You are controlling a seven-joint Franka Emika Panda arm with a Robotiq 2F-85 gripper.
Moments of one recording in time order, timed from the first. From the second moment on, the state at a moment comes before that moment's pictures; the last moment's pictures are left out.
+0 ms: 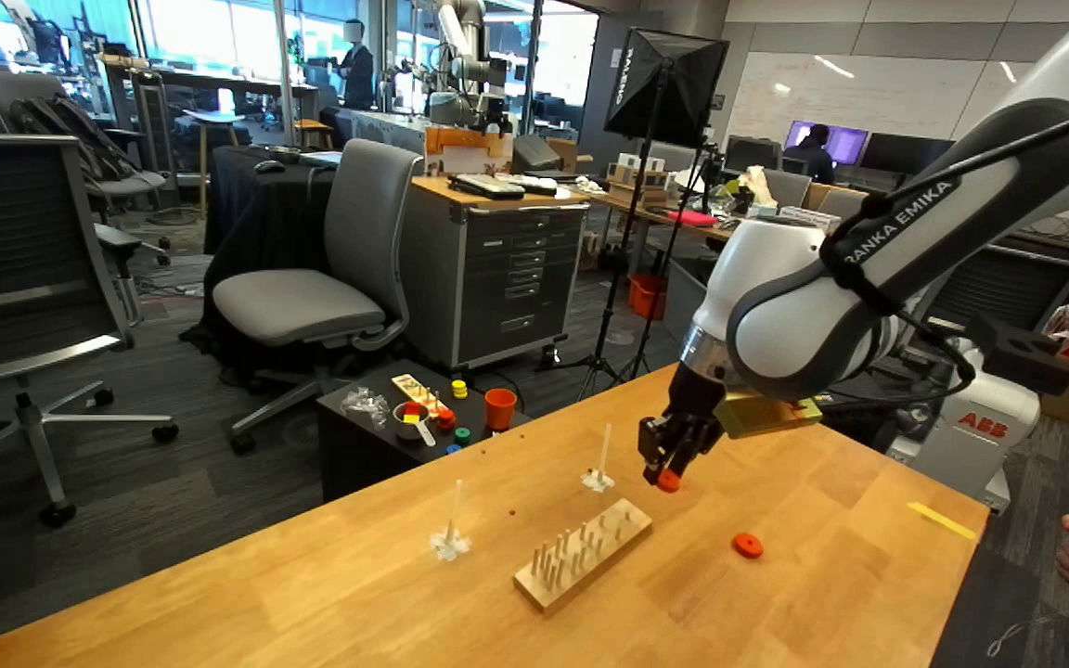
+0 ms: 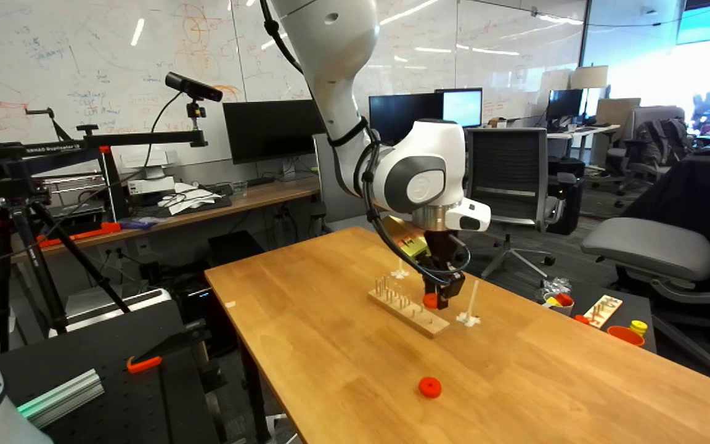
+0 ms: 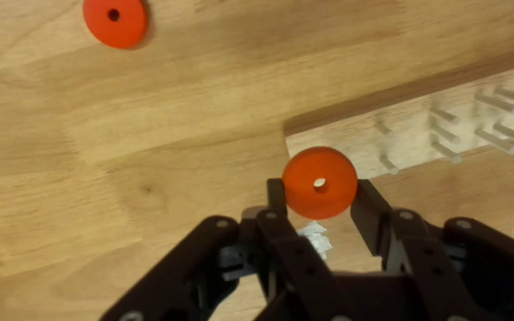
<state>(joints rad) 0.07 0.79 0.02 -1.88 0.07 2.77 0.20</state>
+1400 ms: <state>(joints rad) 0.14 1.00 0.06 -1.60 0.09 2.62 0.20</state>
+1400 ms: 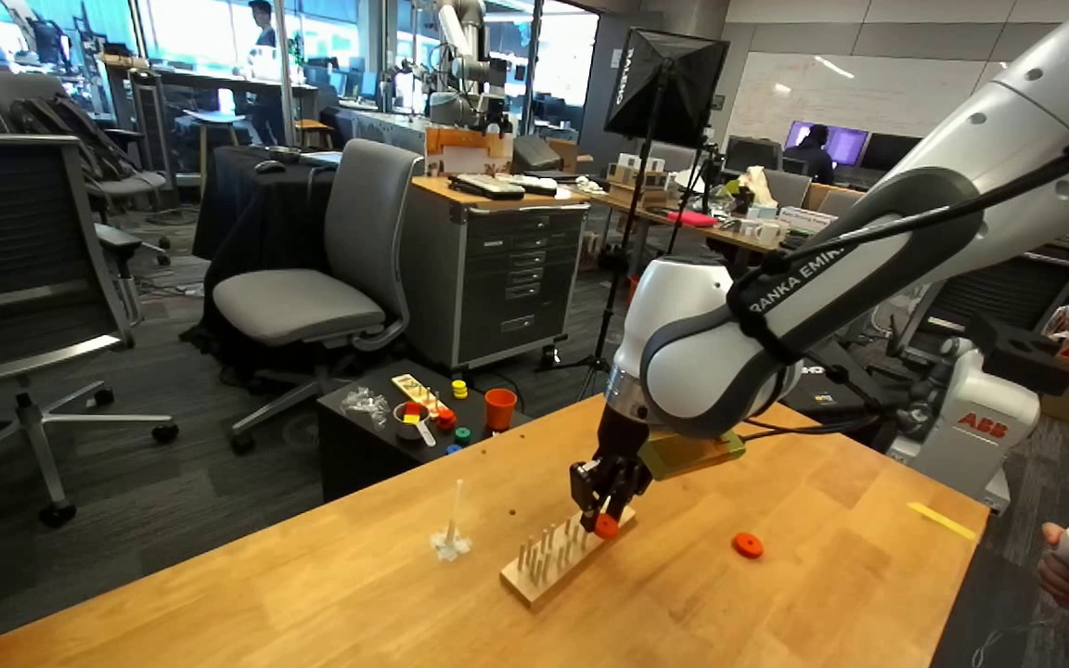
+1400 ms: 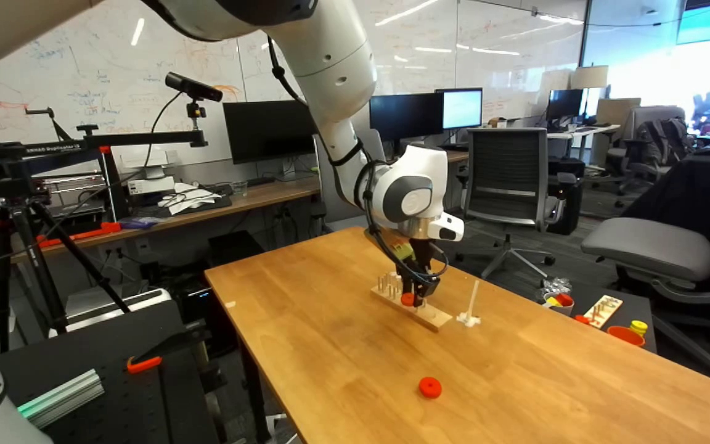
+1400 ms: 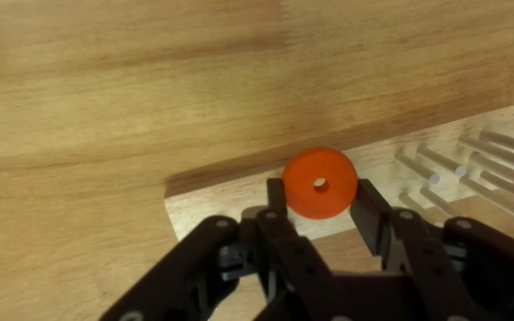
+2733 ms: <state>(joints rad) 0.15 1.03 0.03 -1.55 0.08 2.58 0.20</state>
